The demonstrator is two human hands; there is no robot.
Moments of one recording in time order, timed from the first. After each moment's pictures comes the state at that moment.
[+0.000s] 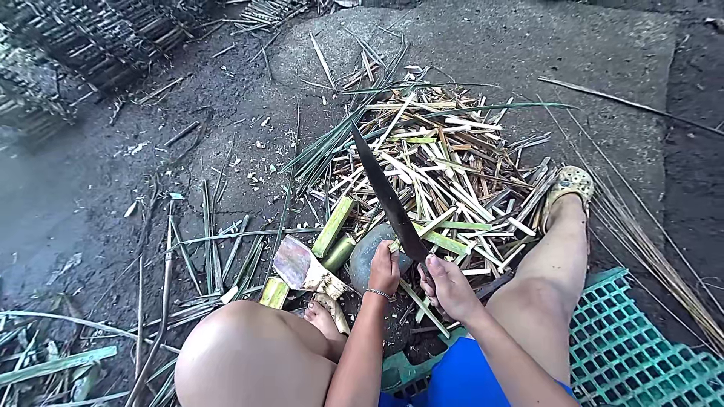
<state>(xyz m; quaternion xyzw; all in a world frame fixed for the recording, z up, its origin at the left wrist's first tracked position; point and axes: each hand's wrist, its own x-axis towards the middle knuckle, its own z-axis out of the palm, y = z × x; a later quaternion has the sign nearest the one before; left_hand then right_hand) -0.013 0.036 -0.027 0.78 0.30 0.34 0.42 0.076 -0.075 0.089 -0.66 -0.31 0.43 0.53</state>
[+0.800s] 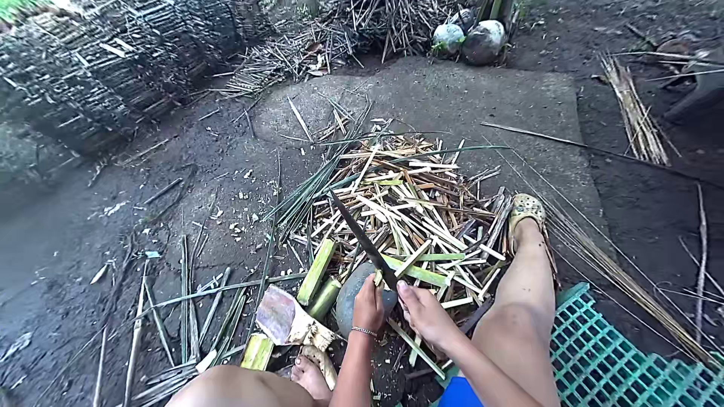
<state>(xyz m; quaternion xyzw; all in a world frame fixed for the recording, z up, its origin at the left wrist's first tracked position) -0.004 0.048 -0.019 0.81 0.31 0.29 0.41 0.094 -0.058 0.094 -0.75 -0.26 0.45 0.41</state>
